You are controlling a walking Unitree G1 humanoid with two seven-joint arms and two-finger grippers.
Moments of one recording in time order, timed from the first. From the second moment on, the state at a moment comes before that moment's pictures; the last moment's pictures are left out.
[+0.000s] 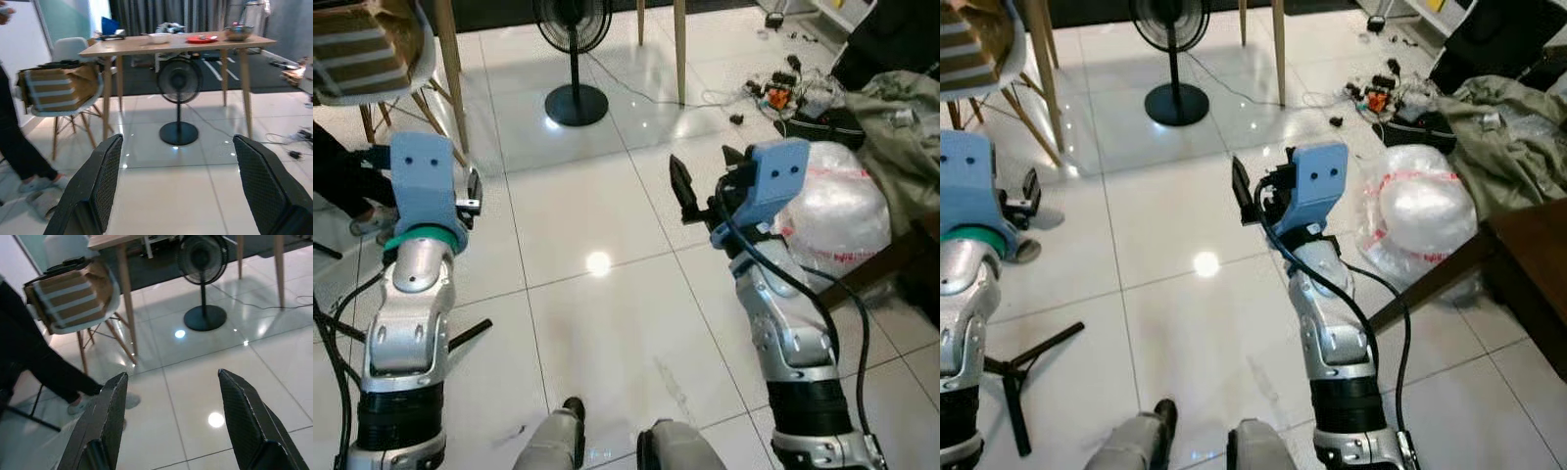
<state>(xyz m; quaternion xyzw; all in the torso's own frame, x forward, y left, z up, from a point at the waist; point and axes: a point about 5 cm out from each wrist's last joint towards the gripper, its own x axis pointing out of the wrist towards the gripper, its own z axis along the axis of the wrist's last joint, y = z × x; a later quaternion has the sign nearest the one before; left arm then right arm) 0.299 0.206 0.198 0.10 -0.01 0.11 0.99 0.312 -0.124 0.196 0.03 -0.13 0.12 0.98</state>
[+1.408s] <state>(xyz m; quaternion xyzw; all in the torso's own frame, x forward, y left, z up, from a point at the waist) 0.302 0.201 0.194 0.10 0.00 0.09 0.99 0.320 -0.141 0.193 0.05 -0.12 0.05 0.99</state>
